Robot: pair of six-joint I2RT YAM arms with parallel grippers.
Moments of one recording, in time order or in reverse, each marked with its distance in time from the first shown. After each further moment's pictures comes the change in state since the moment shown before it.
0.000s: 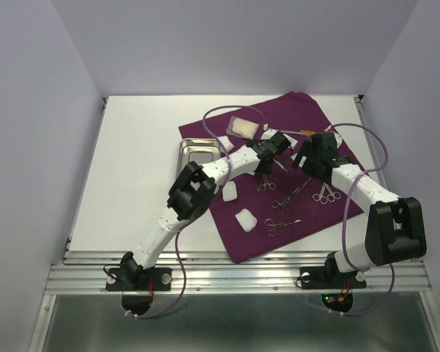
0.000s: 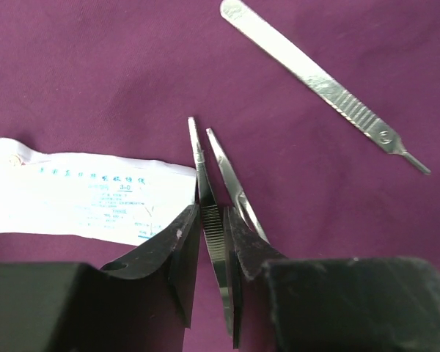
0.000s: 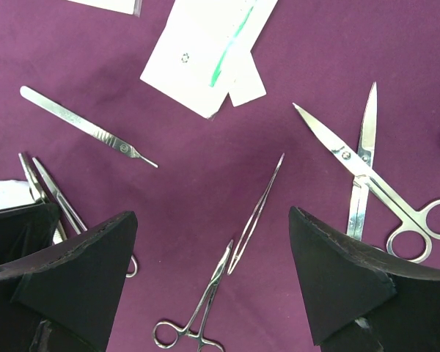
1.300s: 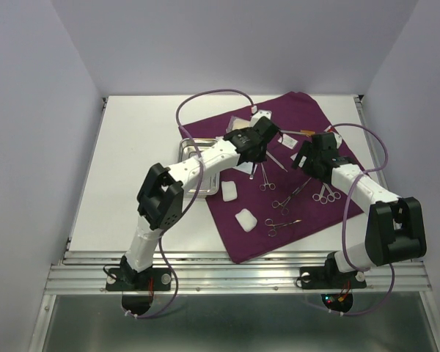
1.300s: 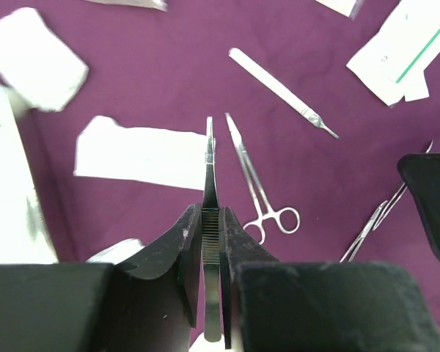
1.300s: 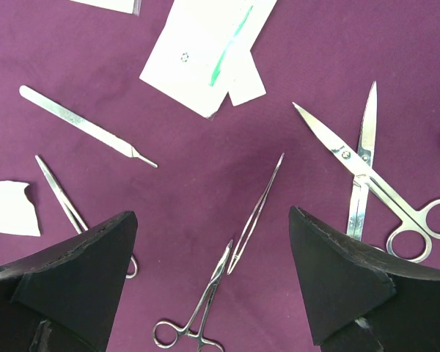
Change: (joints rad) left arm 0.016 -0.346 -0.241 0.086 0.021 0.001; right arm 0.000 0.000 -0.002 0.000 0.000 0.000
